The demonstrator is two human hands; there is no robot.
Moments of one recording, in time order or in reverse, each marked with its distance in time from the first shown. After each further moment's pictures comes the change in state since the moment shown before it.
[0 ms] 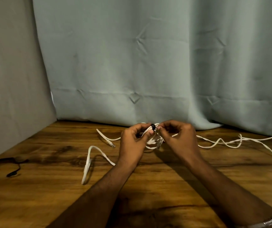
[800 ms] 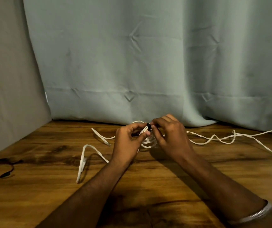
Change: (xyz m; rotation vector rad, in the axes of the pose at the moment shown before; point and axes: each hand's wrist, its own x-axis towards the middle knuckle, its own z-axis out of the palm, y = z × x) left_hand -0.004 0.010 -0.005 0.089 -0.088 0.053; right_hand 0.001 0.002 0.000 -0.394 -0.052 -0.422
